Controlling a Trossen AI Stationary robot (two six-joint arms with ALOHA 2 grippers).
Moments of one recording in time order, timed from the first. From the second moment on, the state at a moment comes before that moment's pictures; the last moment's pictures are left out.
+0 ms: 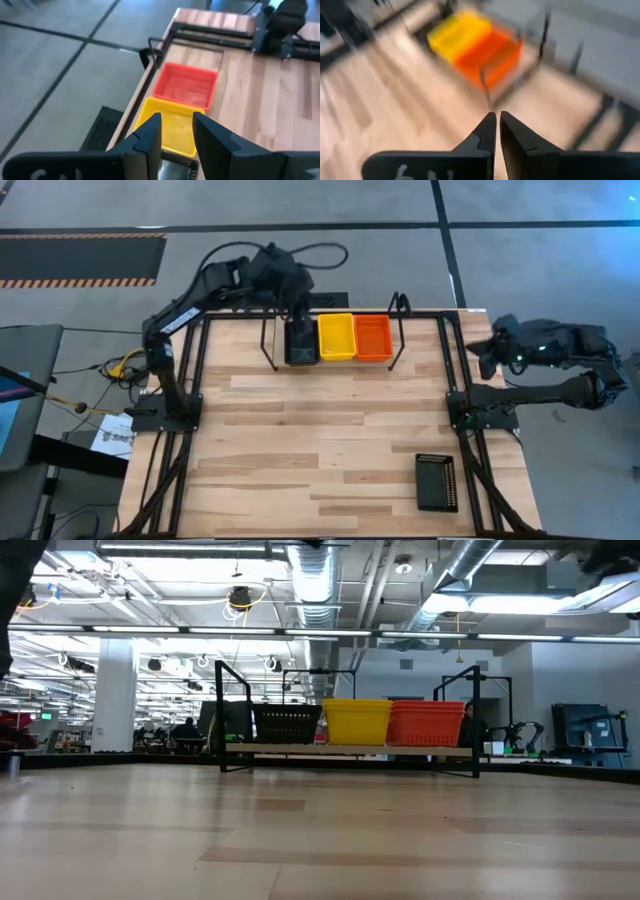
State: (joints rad) left arm 0.32 1.81 2.36 -1.22 -0.14 0.07; right arm -0.14 0.54 1.26 -1.41 0.37 0.55
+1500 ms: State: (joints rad) left arm -0.21 1.79 2.35 -1.45 -0.43 -0.10; right arm 0.79 1.26 0.85 -0.99 -0.20 1.90
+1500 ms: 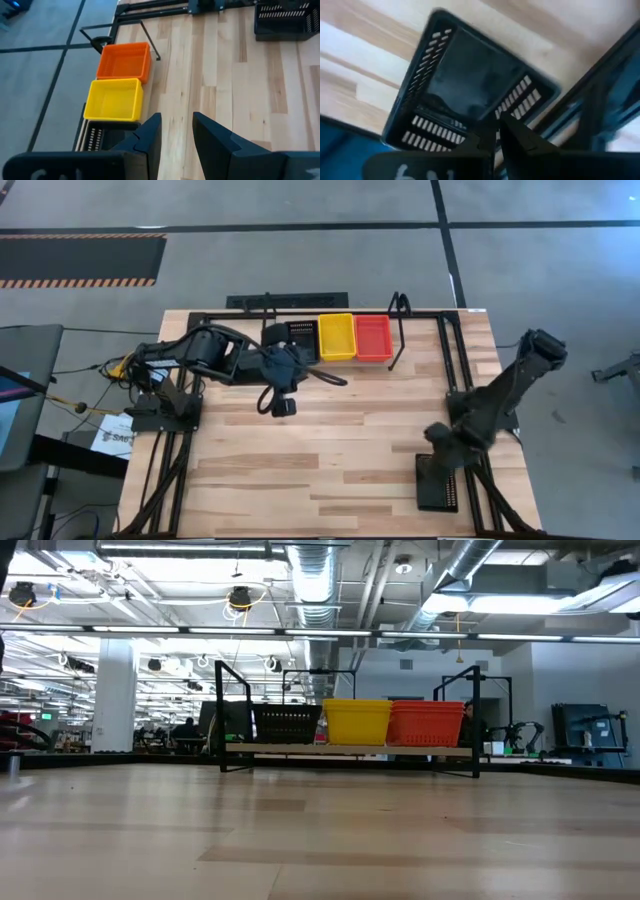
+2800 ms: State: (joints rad) left arm -0.21 1.79 2.35 -1.40 -0.46 -0.05; right arm 1.01 1.44 0.85 -0.93 -0.11 2.33
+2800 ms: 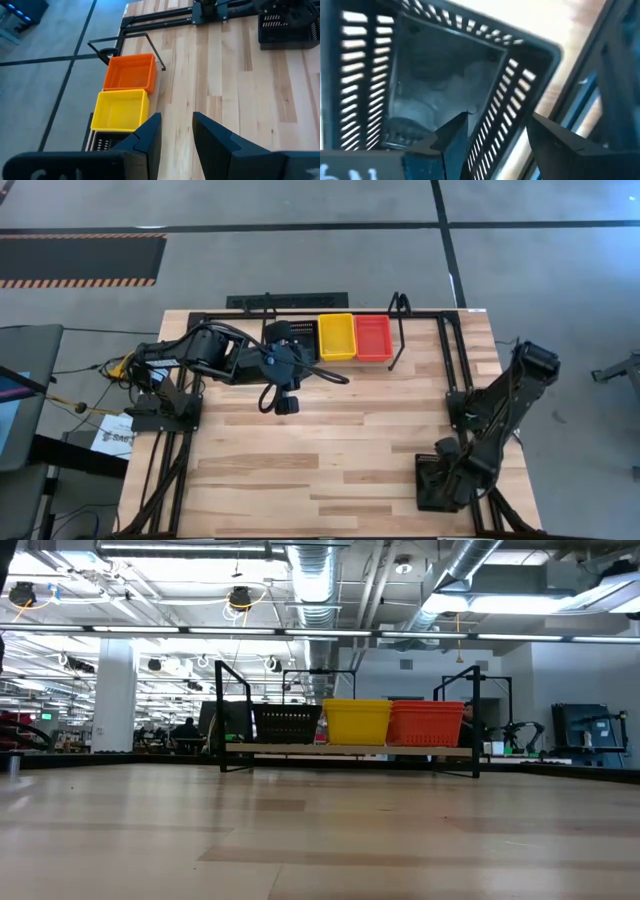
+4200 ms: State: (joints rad) left arm -0.21 1.79 2.35 -1.42 -0.45 -0.05; right arm 0.44 1.59 0.85 -0.54 0.22 1.60
